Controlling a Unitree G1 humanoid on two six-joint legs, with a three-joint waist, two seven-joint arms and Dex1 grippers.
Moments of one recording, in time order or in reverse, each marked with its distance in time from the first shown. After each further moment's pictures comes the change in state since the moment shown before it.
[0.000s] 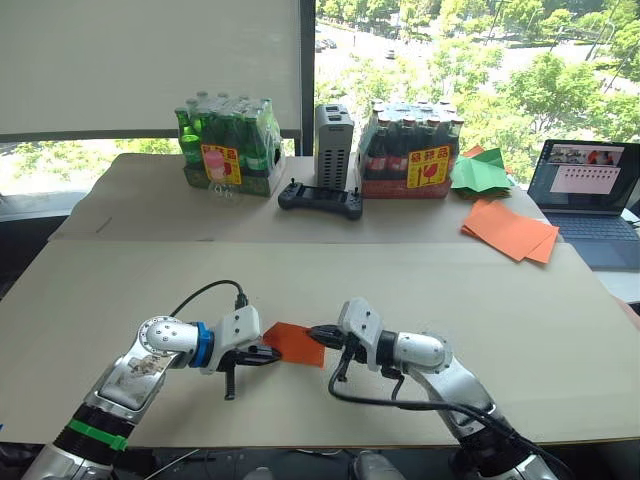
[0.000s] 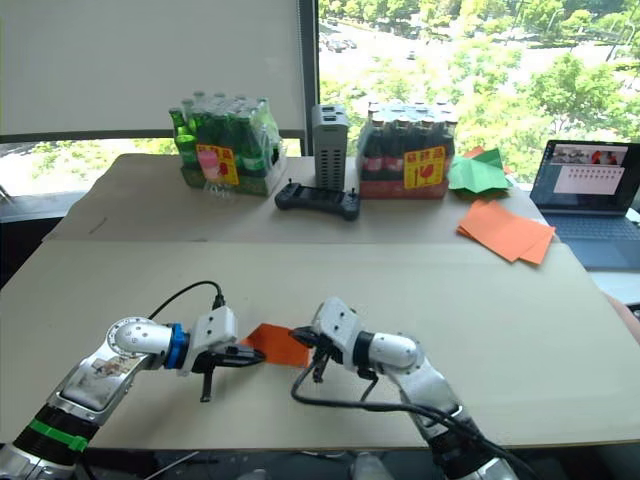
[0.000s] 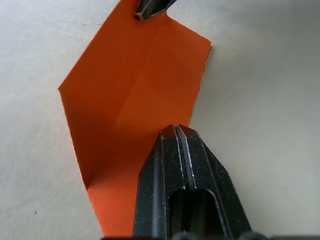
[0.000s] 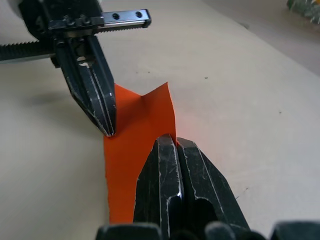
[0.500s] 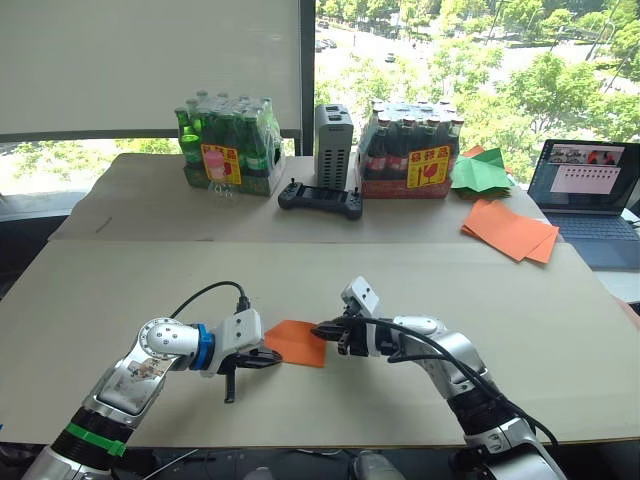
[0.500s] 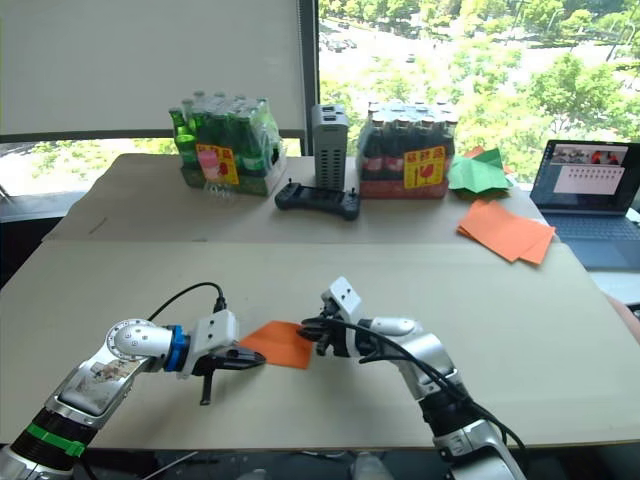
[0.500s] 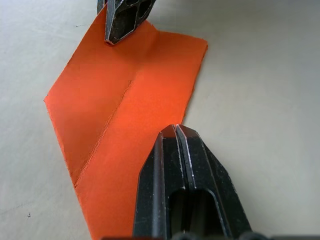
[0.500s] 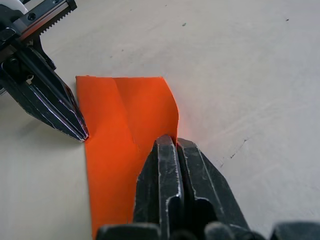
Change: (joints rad) left arm 0.025 0.007 0.000 -0.056 0.019 0.005 0.007; right arm -0.186 0.092 -0.147 0.186 0.307 0.579 0.068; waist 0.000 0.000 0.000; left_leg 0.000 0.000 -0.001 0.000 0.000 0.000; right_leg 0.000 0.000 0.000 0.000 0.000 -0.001
